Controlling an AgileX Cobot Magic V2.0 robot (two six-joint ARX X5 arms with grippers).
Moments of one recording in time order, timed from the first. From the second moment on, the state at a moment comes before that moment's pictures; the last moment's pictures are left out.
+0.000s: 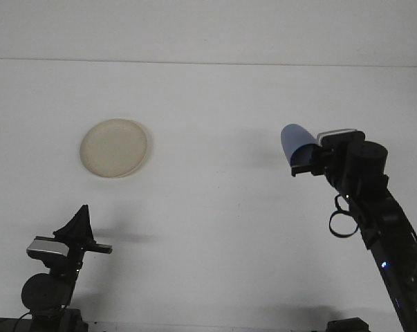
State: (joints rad) left arm -0.04 0.01 0.03 0.22 0.05 -0.04; right arm 0.17 1.16 1.12 -0.47 -0.04 0.03
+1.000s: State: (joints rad) left arm -0.04 0.01 0.03 0.22 0.05 -0.04; right arm 0.52 1.79 1.76 -1.34 -0.08 0.28
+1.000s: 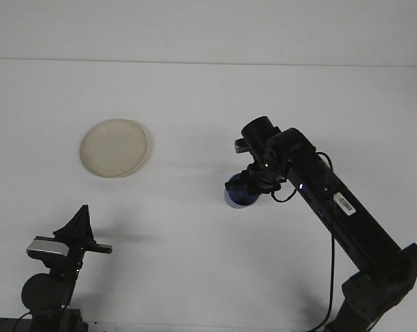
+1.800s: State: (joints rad) left arm -0.04 0.01 0.03 0.22 0.05 -0.04; right arm 0.55 1.93 1.76 -1.34 -0.09 0.26
